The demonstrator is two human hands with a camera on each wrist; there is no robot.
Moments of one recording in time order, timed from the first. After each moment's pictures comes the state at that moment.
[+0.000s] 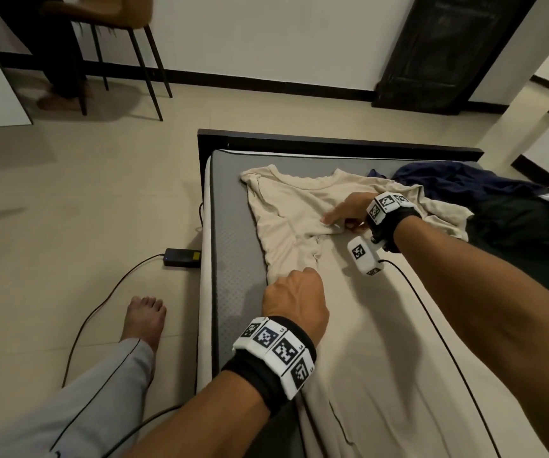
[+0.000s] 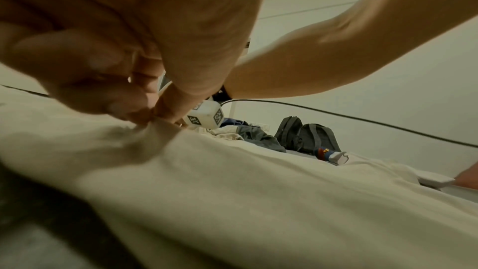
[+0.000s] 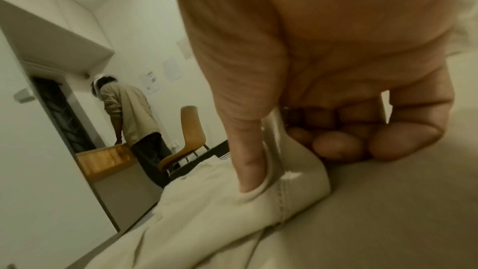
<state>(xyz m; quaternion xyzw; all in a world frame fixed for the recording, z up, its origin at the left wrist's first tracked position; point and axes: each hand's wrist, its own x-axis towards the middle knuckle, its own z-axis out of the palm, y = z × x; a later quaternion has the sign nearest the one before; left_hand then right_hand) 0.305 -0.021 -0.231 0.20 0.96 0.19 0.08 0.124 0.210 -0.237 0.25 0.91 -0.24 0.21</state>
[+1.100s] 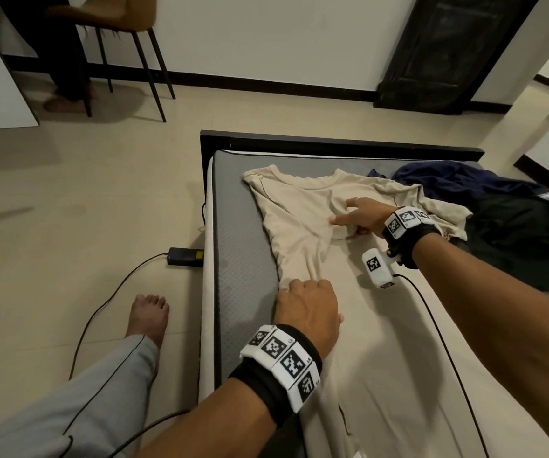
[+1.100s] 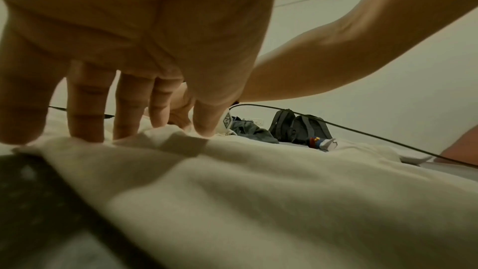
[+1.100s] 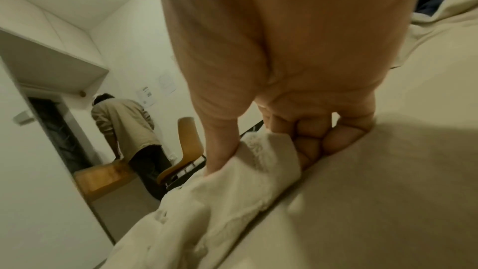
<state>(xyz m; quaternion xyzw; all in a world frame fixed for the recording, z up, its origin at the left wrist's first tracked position) 0.321 -0.010 -0.249 0.27 0.96 0.09 0.08 0.145 0.232 -0.254 0.20 0.90 -0.36 0.14</state>
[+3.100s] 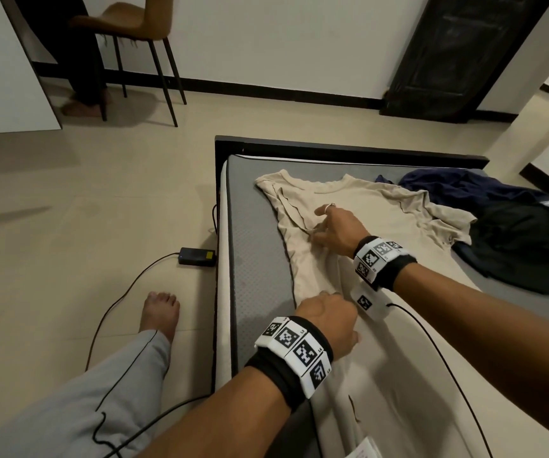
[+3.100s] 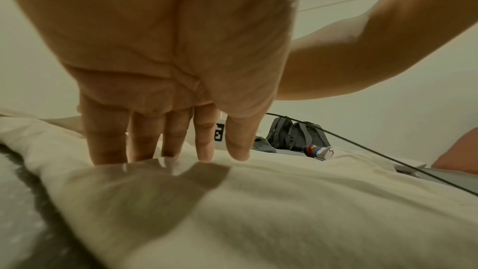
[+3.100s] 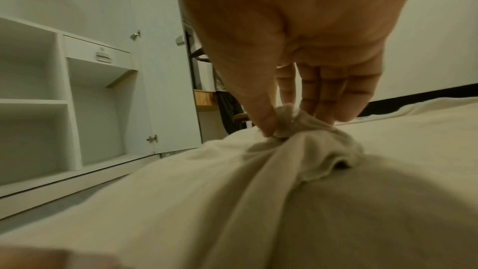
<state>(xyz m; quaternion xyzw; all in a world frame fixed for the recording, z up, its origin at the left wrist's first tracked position) 0.325 -0.018 -0.247 0.39 0.90 0.12 0.17 0.192 0.128 -0.247 0.06 0.98 -0.19 0.02</state>
